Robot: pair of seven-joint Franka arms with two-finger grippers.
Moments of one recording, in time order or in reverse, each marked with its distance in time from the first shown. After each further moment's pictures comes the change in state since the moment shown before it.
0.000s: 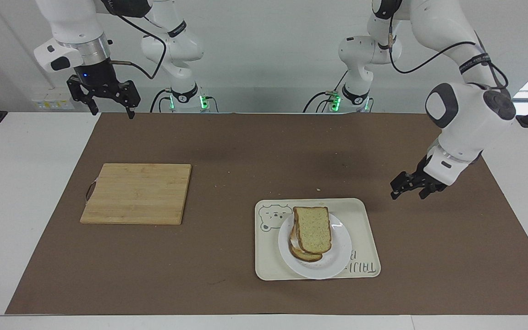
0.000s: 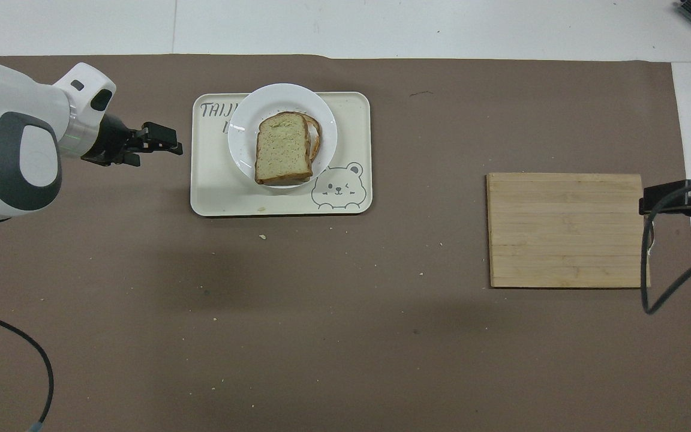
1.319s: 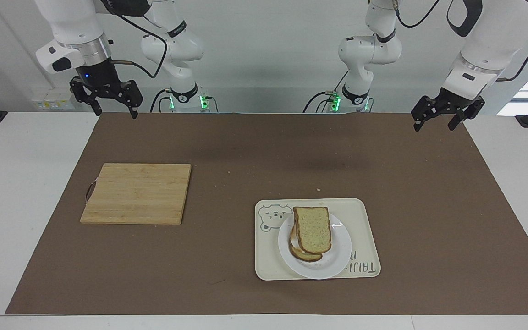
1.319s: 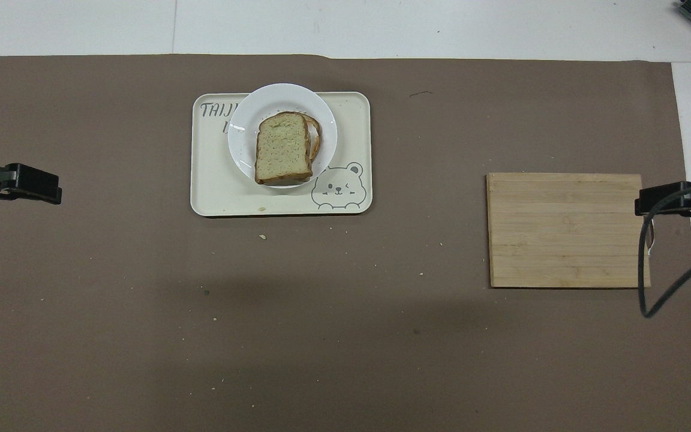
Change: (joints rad) left arm -0.004 -0.260 -0.008 0.028 0.119 -0.379 0.003; right arm -0.001 0.000 -0.003 -0.003 0.034 -0.001 0.000
